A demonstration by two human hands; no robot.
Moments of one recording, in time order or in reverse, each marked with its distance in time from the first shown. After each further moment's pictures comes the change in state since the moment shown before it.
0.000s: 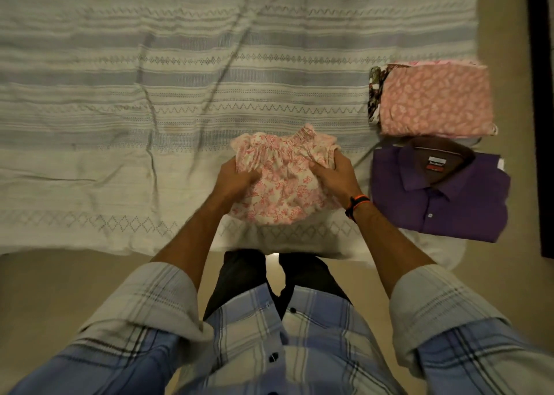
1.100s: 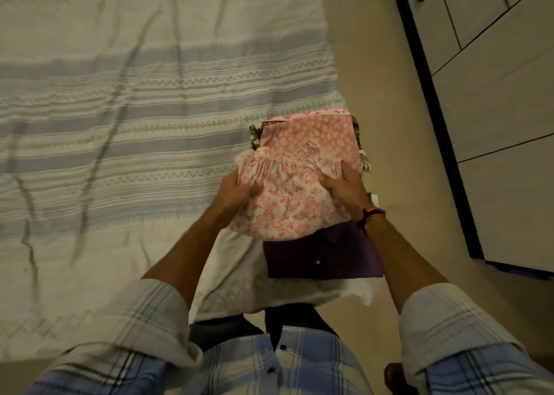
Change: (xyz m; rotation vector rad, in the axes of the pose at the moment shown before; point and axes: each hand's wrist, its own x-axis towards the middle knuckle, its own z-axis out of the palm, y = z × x) left_hand 0.026 0.150 0.273 0.008 -0.232 0.100; right_hand 0.070 0.013 -0.312 0.148 0.157 0.104
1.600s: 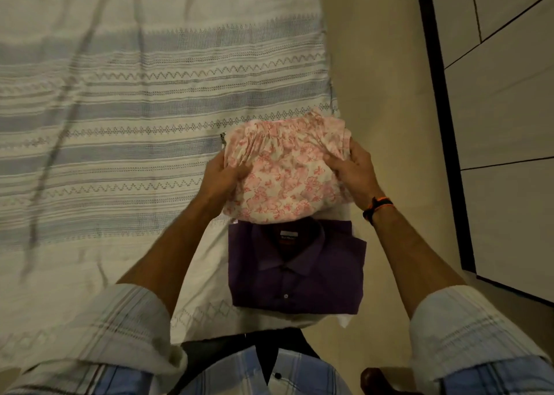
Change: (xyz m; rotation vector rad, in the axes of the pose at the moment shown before) left_hand 0.090 0.054 0.064 -0.161 0.120 0.013; right_hand 0.114 -0.031 -0.076 0.081 -0.047 -0.058
